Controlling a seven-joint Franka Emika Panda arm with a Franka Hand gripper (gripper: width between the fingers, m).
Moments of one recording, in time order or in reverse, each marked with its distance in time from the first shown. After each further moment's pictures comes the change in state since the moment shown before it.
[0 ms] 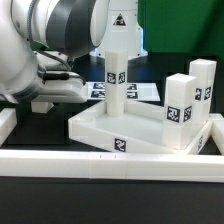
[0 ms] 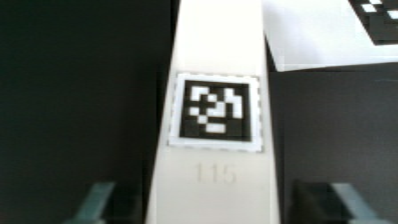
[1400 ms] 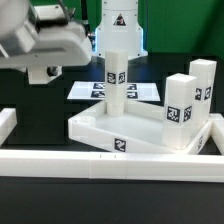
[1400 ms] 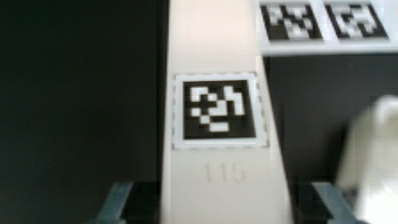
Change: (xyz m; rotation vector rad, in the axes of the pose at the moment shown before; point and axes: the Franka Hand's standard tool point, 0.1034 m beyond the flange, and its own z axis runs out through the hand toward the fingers) arm -0.037 -0.042 -0.142 0.080 0.210 -0.030
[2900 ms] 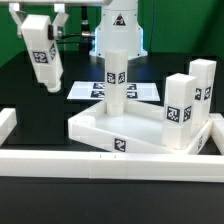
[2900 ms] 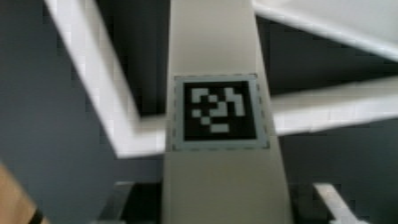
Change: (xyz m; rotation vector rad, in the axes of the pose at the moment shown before) arm 0.027 -0.025 -0.072 -0.148 0.994 0.056
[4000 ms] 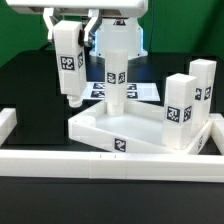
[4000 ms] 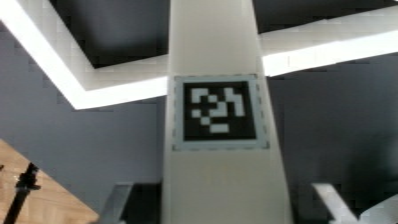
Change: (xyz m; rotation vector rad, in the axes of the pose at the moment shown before) arm -0.006 -0.048 0.001 0.005 0.184 0.061
